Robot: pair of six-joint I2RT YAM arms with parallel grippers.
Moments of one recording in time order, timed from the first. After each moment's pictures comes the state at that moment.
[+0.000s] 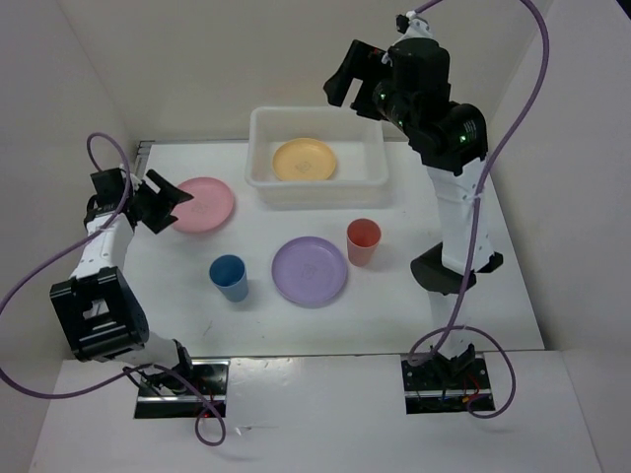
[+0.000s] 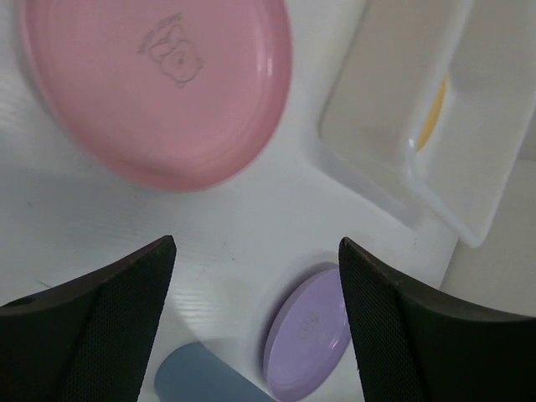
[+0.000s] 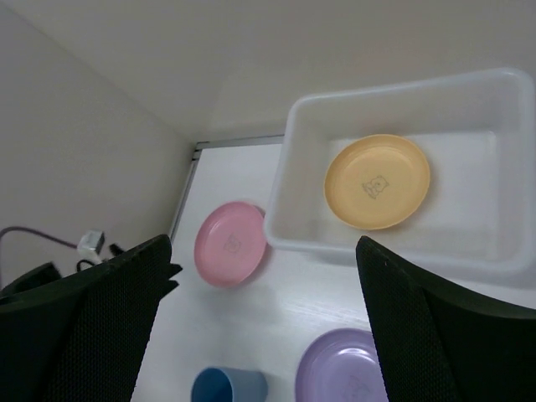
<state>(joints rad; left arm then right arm) 0.36 1.45 1.10 -0.36 0.51 -0.59 0.56 2.09 3.10 -1.22 0.21 0.55</state>
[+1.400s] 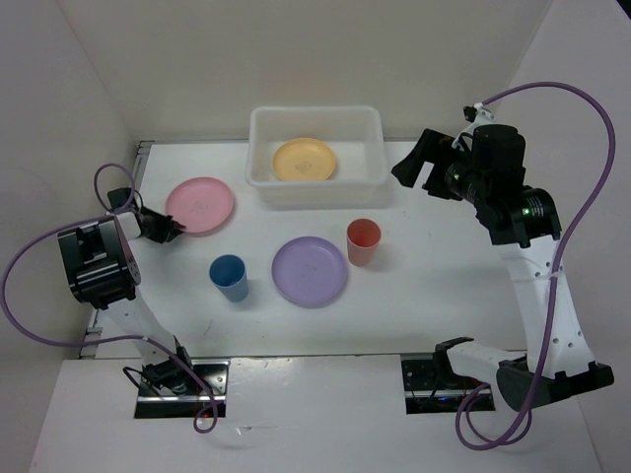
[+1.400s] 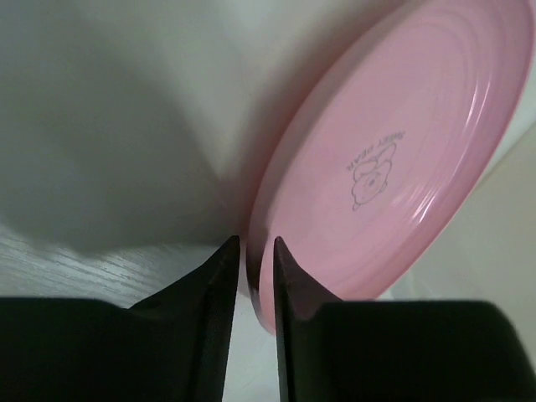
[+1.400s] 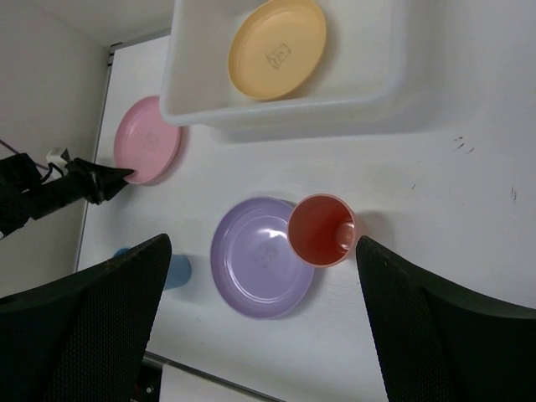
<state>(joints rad) 0.44 1.87 1.06 -0.16 0.36 -0.85 0.23 1.17 1.63 -0.90 -0.11 0.48</state>
